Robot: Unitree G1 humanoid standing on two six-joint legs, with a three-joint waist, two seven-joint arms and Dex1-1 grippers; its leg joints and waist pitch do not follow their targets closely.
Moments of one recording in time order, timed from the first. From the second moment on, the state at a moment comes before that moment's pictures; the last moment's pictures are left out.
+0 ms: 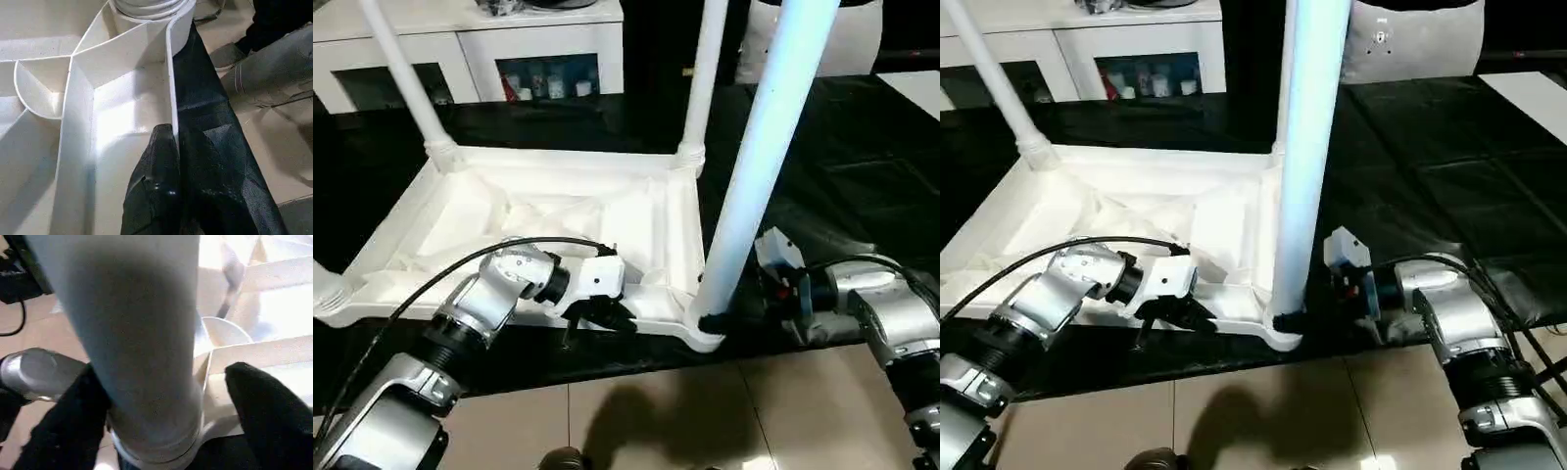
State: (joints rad) left arm -0.62 0.43 -0.44 0.47 0.04 0.00 -1.36; right arm -0.46 -0.56 0.17 0.43 0.24 0.14 1.46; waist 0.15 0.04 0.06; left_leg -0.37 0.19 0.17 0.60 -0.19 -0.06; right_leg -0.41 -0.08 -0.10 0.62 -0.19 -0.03
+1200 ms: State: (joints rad) left arm -0.60 0.17 -0.30 0.42 0.11 0.42 -0.85; right arm -0.54 -0.27 -0.04 0.71 0.22 0.08 0.80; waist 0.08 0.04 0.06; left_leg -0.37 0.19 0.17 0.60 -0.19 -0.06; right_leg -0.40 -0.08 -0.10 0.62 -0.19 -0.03
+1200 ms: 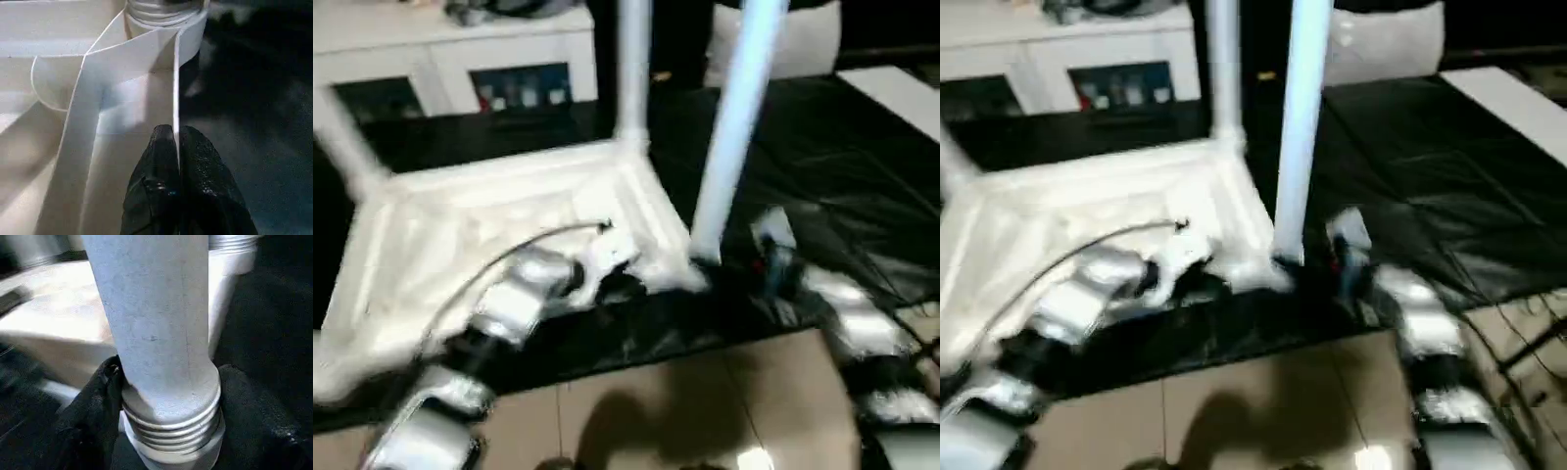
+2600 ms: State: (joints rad) left arm -0.61 0.40 -0.43 0.45 0.06 0.04 -1.27; right arm -0.46 -0.51 0.10 0.47 0.27 0.15 1.35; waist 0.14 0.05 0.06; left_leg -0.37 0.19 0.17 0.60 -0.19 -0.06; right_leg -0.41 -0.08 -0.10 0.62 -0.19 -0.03
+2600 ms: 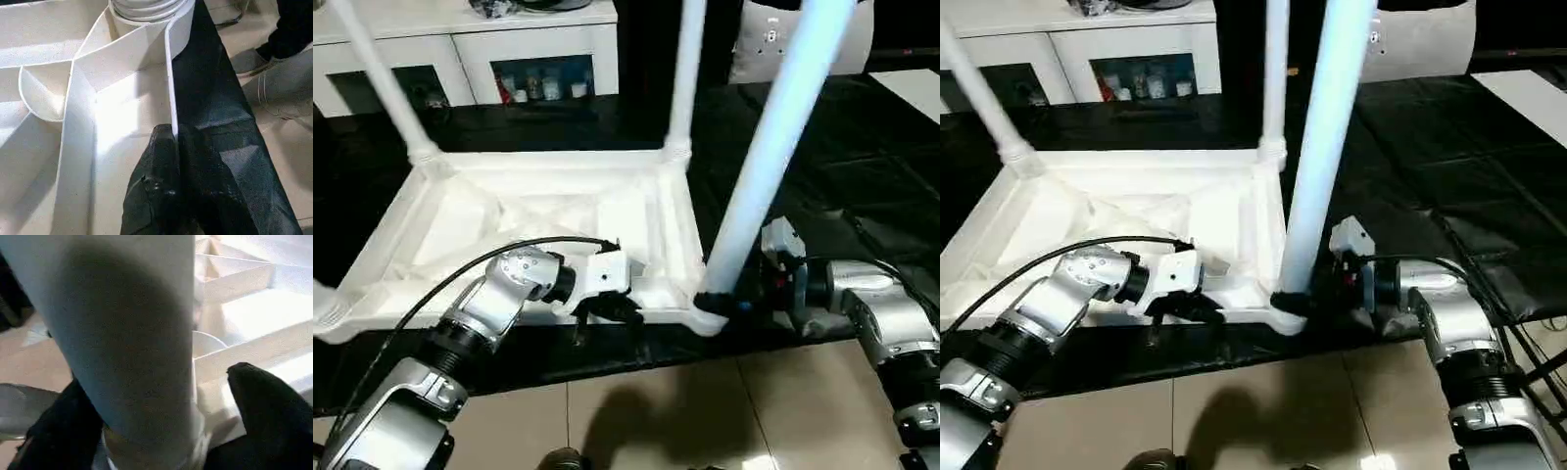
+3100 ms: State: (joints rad) left arm -0.62 0.41 -0.44 0.47 0.06 0.02 -1.30; right arm -0.47 -0.52 0.11 0.49 0.30 0.17 1.45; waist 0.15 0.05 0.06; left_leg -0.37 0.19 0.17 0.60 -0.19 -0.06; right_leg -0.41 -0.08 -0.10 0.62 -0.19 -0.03
